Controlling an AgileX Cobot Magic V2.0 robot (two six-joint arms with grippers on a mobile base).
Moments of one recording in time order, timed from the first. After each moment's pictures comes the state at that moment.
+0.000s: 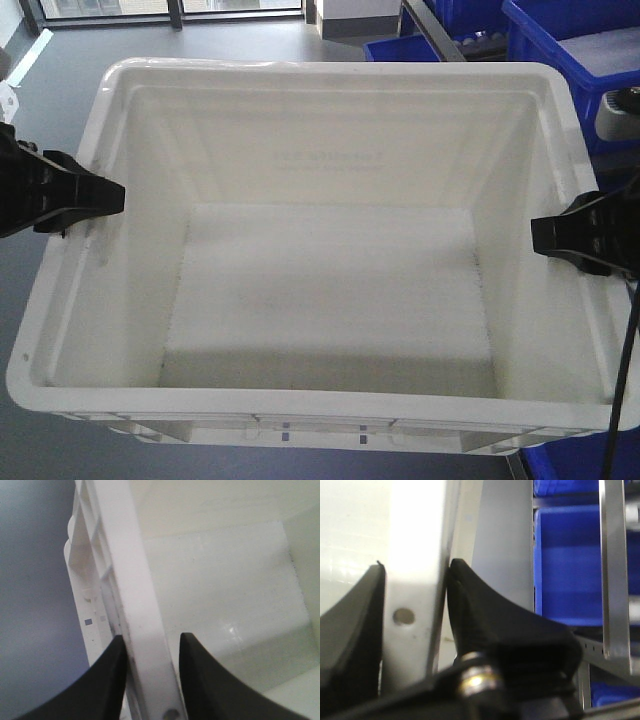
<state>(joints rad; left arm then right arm) -0.13 1.16 -1.08 -0.52 0.86 0.26 0.21 1.06 -1.01 0.20 0.89 -0.02</state>
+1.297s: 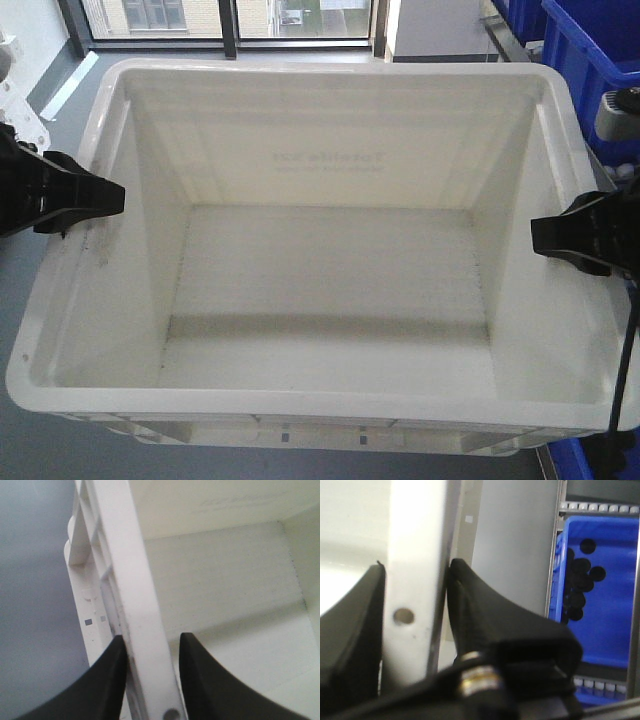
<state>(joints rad) -0.13 1.15 -1.08 -0.52 0.86 0.26 0.21 1.06 -1.01 0.20 0.89 -0.02</state>
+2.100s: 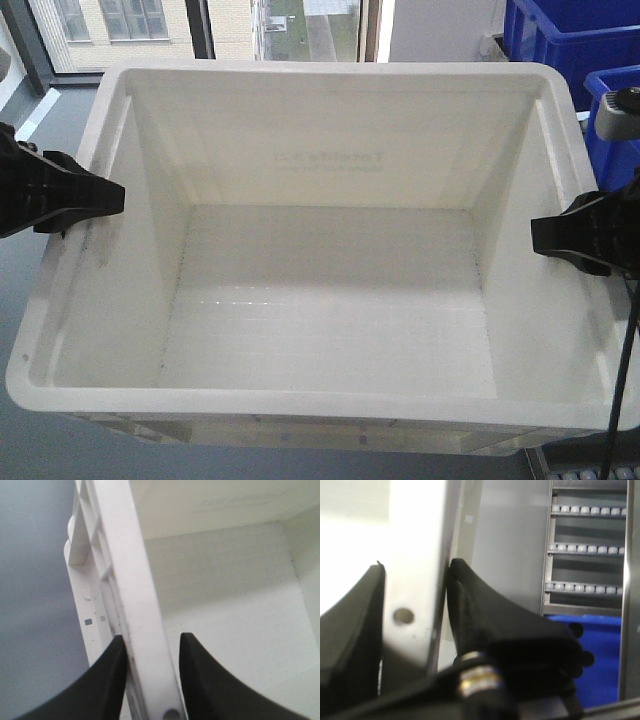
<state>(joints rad) -0.13 1.16 -1.08 -0.52 0.86 0.26 0.21 1.06 -1.01 0.20 0.89 -0.02</state>
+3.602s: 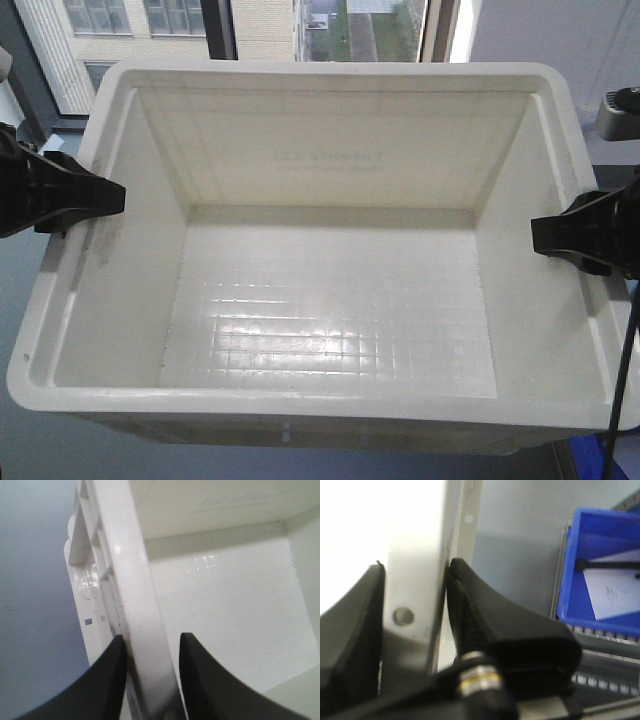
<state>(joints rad) -0.13 1.16 -1.08 -0.52 0.86 0.26 0.21 1.06 -1.01 0.20 0.89 -0.02</state>
